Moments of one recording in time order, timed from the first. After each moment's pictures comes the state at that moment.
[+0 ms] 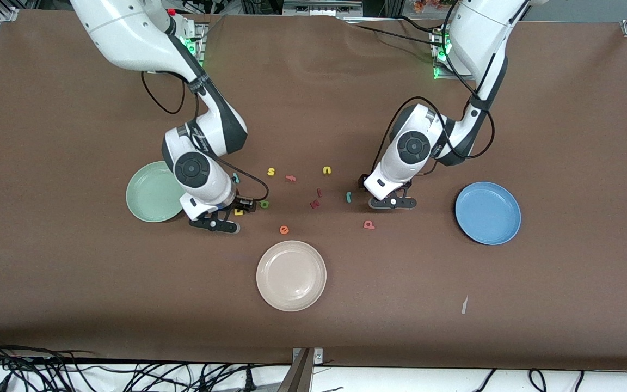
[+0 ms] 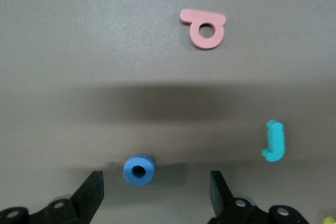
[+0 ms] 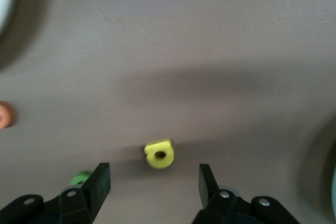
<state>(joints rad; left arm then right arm) -0.46 0.55 -0.08 -1.97 -0.07 2.45 -0.47 0.37 0.66 0.10 -1.70 -0.08 2.31 0.64</state>
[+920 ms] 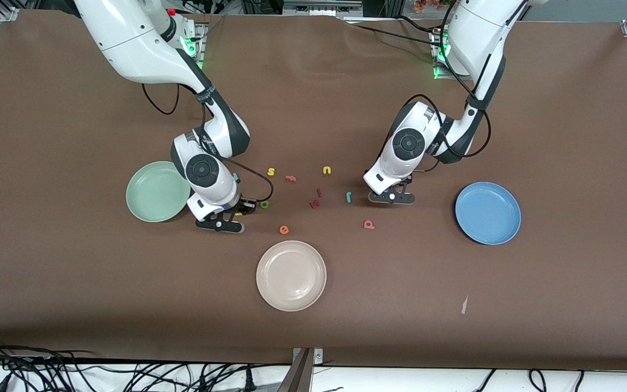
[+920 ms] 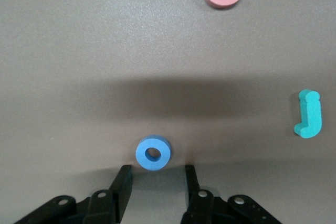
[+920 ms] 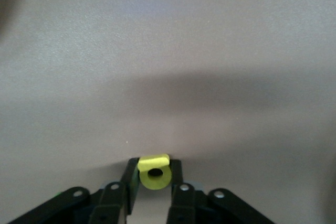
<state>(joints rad) -0.47 0.54 -0.08 -2.01 -0.02 2.45 -0.46 0.37 0.69 0.10 -1.75 -0.11 2.42 0.66</state>
